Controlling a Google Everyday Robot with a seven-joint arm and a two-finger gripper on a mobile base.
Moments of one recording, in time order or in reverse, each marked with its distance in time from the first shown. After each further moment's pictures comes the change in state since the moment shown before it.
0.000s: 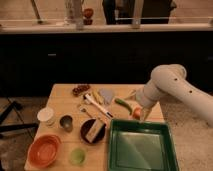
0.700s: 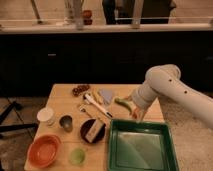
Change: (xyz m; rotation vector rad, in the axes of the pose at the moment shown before) arm -0.007 -0.004 0.002 0.001 0.000 -0.034
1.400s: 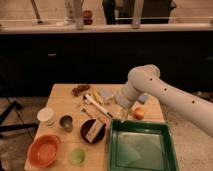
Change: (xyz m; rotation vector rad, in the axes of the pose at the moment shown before) arm -0.063 -0.060 0.048 0.001 -0.100 -0.103
